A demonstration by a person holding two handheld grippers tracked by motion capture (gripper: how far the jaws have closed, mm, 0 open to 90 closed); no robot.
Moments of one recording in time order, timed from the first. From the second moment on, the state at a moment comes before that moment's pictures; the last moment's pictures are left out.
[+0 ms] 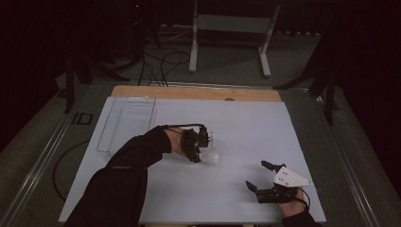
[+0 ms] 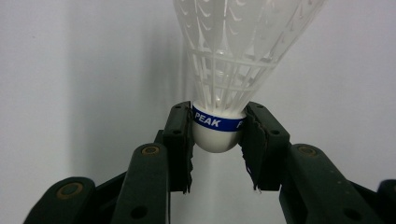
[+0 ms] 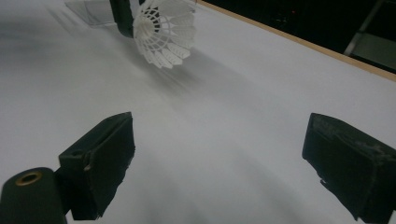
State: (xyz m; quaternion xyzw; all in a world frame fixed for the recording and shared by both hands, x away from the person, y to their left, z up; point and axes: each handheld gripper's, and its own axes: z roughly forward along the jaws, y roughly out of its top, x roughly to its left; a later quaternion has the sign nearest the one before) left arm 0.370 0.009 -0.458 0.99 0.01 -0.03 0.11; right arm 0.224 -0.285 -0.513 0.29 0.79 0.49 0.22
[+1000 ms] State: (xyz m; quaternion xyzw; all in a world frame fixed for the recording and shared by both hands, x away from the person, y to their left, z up) left arm 0.342 0.036 -0.437 0.99 0.09 -0.02 0.13; right arm 0.224 -0.286 -0.512 0.29 0.79 0.49 0.22
